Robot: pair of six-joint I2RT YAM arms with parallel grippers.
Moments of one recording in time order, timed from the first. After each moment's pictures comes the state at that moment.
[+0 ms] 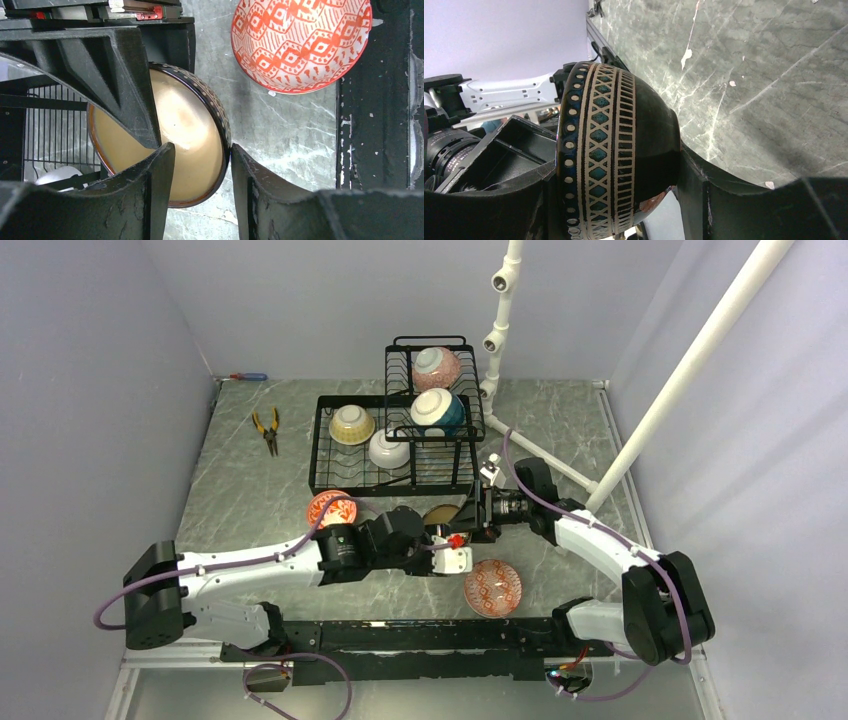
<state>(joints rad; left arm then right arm) -1.21 1.27 0.90 -0.21 0.03 0.51 0.36 1.25 0.60 -0.09 -0.95 0.79</state>
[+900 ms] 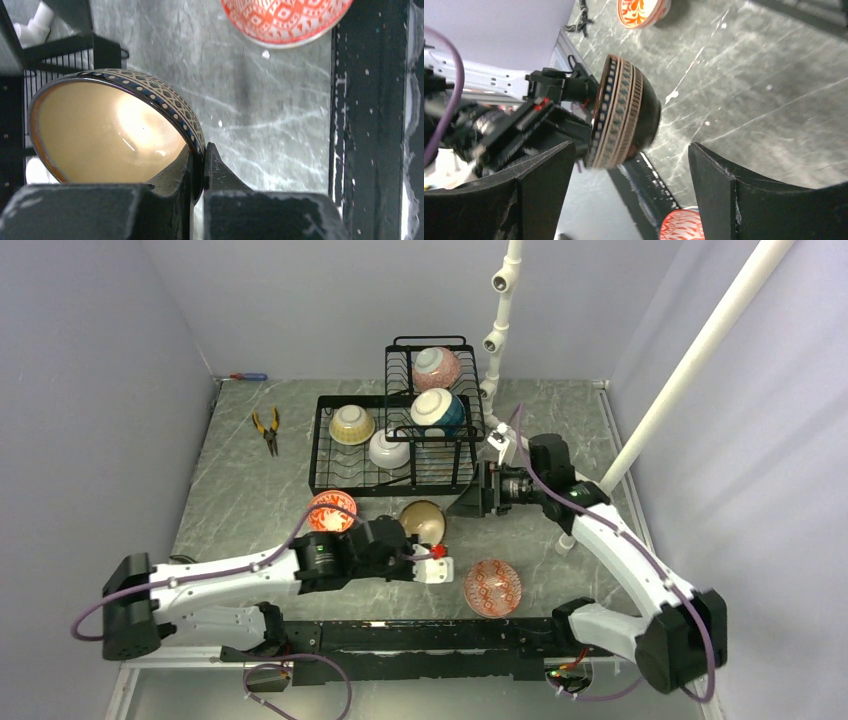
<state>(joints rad) -1.23 1.17 0.83 -0.27 -0.01 0.53 0.37 1.14 0.84 -0.37 -0.83 0.48</state>
